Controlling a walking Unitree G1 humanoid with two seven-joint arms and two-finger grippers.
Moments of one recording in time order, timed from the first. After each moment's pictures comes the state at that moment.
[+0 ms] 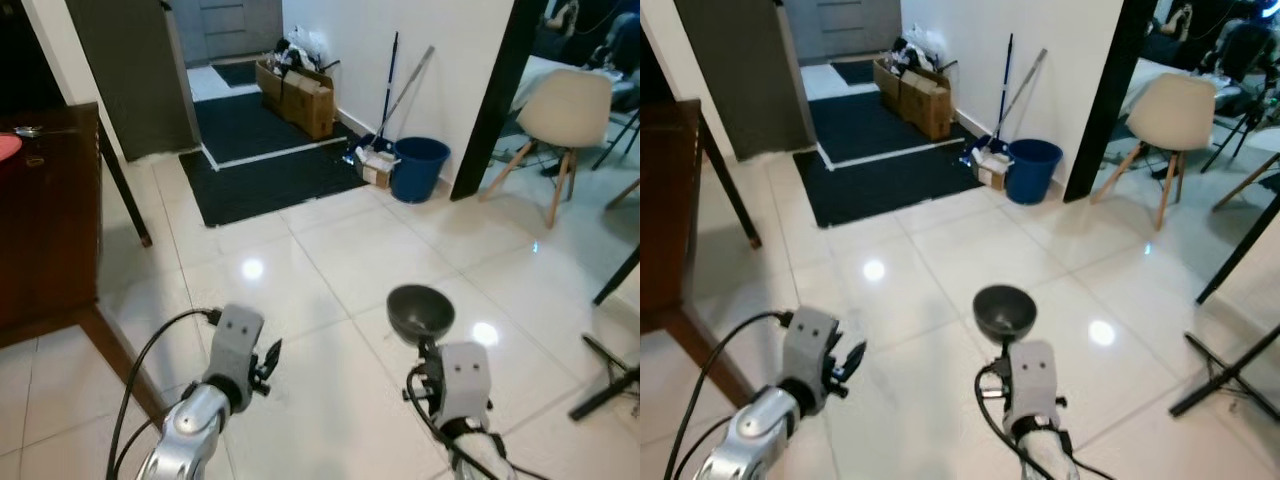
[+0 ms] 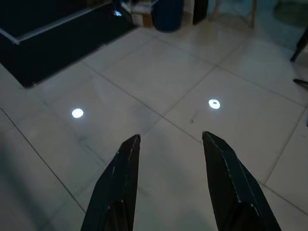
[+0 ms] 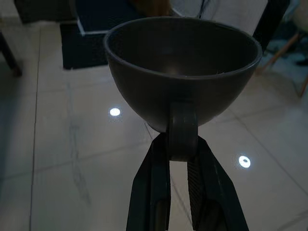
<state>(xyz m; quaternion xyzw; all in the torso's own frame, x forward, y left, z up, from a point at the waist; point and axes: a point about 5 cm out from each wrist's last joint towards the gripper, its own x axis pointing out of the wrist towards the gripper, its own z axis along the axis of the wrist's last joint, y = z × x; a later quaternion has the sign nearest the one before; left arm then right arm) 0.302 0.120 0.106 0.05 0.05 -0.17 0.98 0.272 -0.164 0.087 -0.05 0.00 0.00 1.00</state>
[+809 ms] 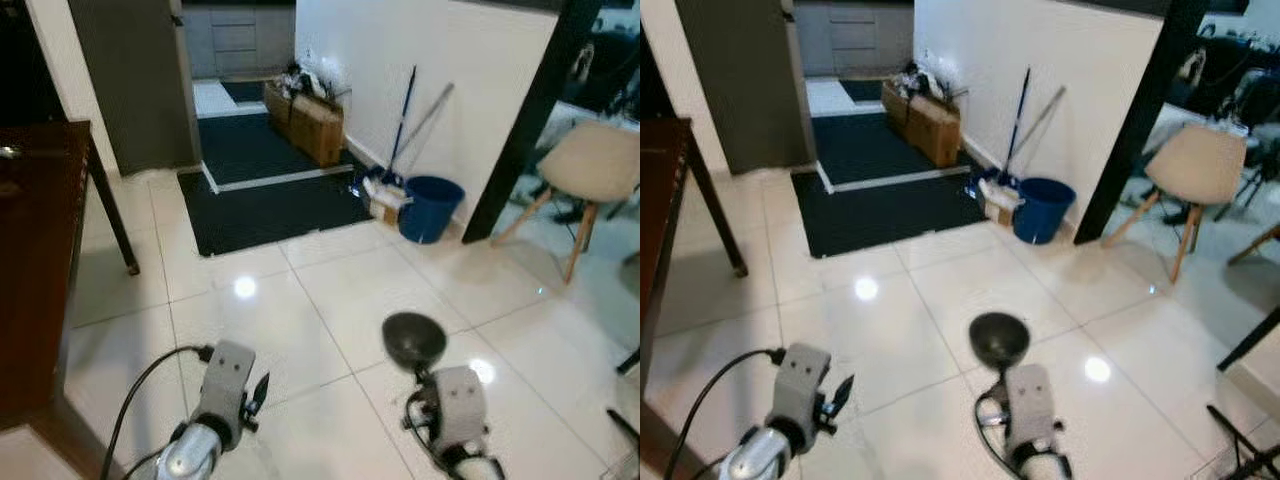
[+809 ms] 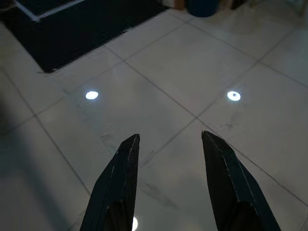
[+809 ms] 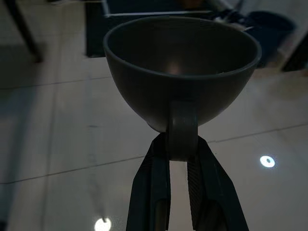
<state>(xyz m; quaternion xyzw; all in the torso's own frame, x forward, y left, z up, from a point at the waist) 0.283 0.134 0.071 0.06 0.09 -0.13 0.99 0.260 -0.149 0.060 -0.05 0.04 0.06 1.00</state>
